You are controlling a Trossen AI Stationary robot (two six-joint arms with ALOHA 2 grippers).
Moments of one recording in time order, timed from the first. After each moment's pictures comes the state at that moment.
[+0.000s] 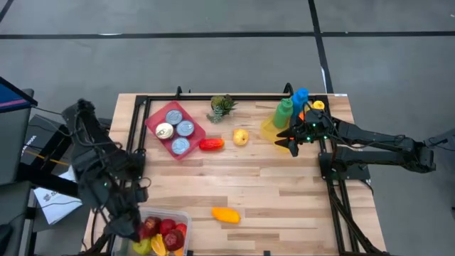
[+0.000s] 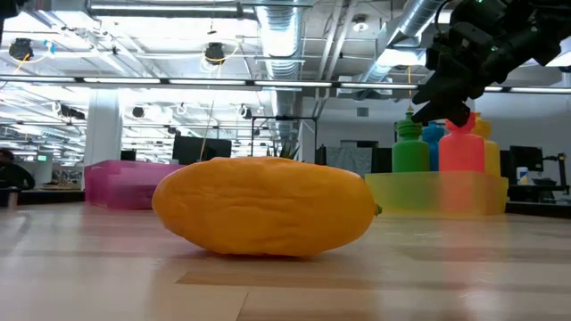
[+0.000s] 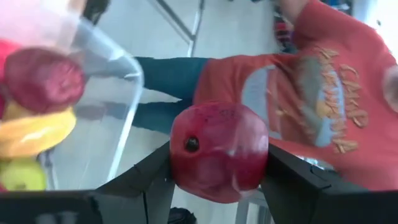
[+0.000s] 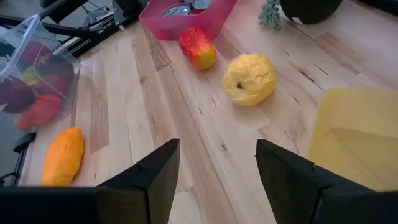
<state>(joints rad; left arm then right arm) -0.97 1.06 1.17 -0.56 -0.03 -1.44 -0.40 0.77 0.49 -0.30 -0.26 0.29</state>
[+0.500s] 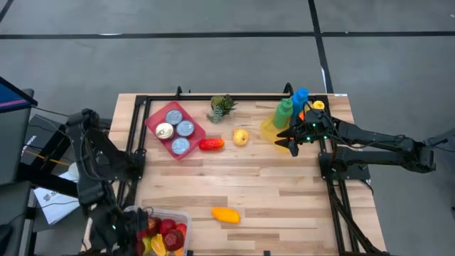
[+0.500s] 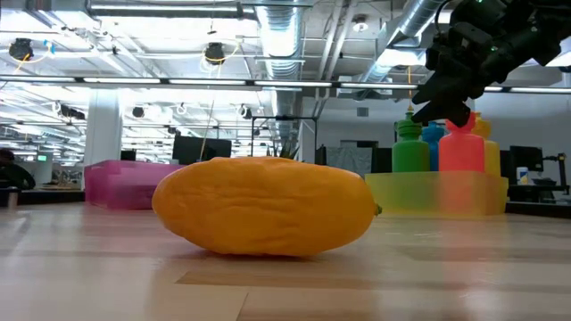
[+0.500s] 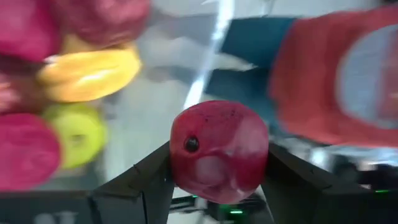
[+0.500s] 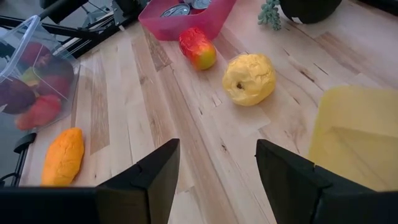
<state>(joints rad) -1.14 1.28 1.16 -0.64 -0.05 -1.54 -0.40 0.77 0.49 -0.30 -0.26 0.30</state>
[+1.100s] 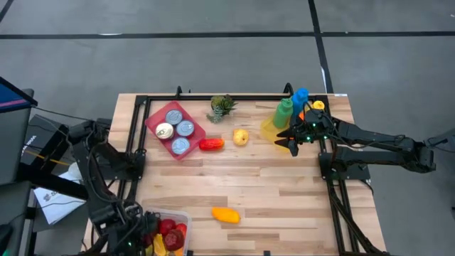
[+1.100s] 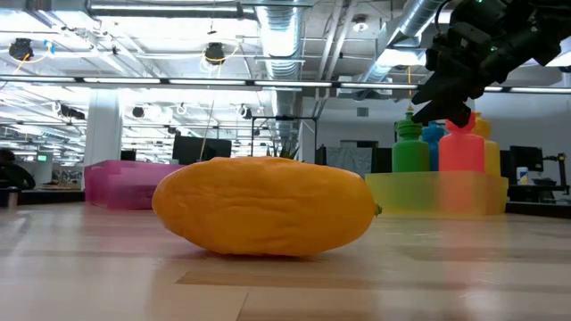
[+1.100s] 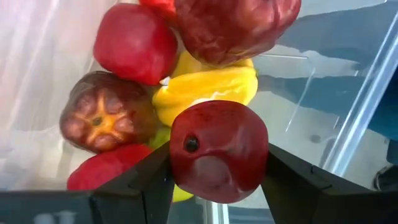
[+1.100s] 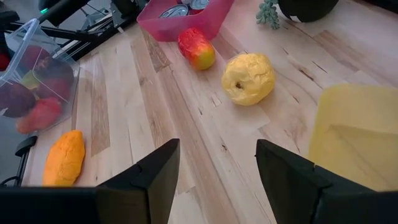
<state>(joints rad) -1.14 1.48 1.16 -0.85 -0.12 -1.47 -0.40 0.77 0.49 -0.30 -0.26 0.31</state>
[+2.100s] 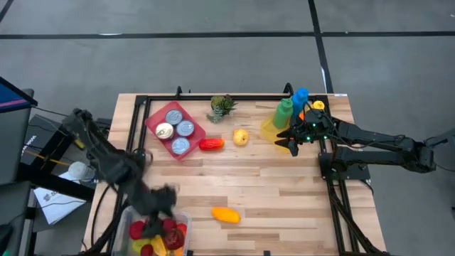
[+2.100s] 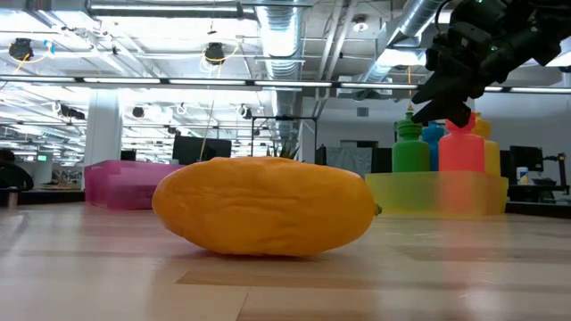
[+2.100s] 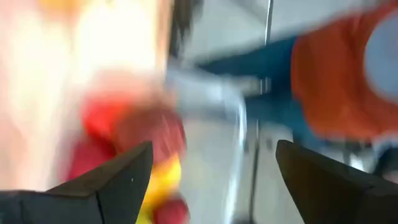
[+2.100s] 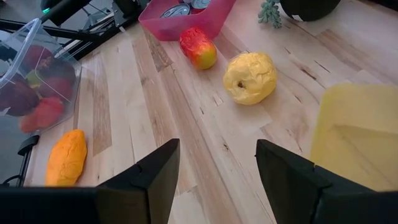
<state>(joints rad) -0.78 1.29 1.17 -0.67 0.10 -1.07 -0.40 0.77 0.49 -0.30 -0.26 0.31</state>
